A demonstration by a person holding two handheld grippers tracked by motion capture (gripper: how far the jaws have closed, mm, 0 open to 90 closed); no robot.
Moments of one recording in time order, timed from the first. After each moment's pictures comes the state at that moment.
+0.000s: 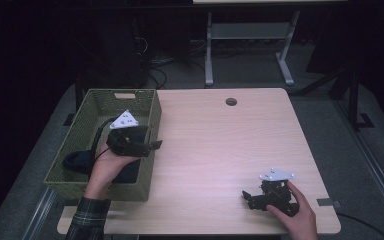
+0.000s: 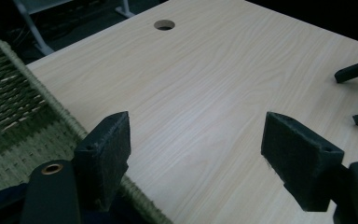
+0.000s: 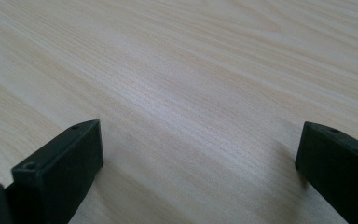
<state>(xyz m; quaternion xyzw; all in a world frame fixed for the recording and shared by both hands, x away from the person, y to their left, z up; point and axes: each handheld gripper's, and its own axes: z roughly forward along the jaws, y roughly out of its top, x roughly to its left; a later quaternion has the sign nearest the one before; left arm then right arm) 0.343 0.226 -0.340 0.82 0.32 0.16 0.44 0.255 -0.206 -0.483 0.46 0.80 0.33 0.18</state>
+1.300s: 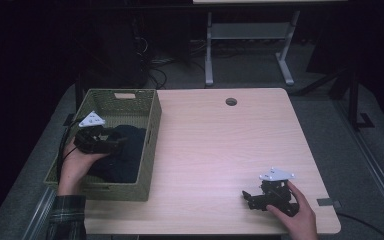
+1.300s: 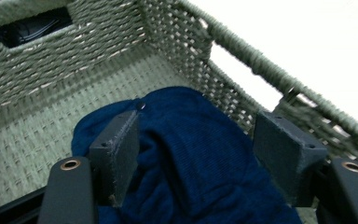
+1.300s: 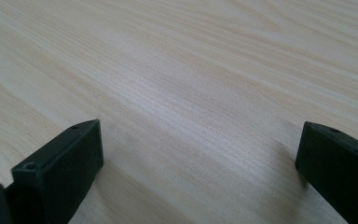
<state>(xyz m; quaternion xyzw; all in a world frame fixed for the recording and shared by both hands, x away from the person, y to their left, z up) 0.360 0.317 -0.359 0.82 0.39 0.20 0.37 0.255 -0.206 -0.483 0.46 0.80 0.33 0.18</state>
